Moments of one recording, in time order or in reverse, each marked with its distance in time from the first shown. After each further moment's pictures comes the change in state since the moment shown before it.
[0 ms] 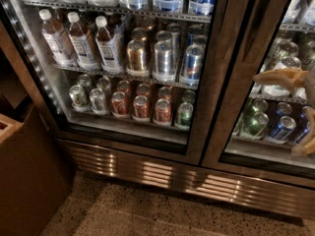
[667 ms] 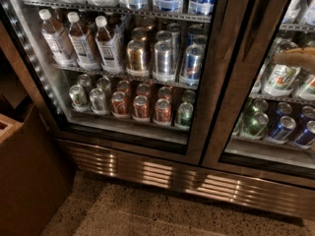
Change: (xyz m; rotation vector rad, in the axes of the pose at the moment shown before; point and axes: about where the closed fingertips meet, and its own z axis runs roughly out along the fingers) arm -0.038 0.011 -0.041 0.114 -0.050 -0.088
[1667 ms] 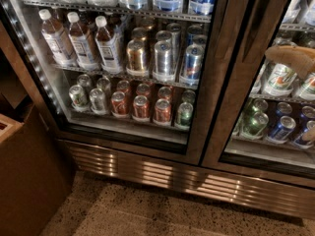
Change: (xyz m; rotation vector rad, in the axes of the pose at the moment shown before) arm -0.004 -0.018 0.007 -0.035 -0.354 -0.025
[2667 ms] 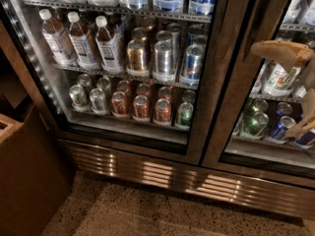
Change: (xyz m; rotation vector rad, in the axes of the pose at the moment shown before) arm -0.009 -0.007 0.029 -0.020 0.047 -0.043
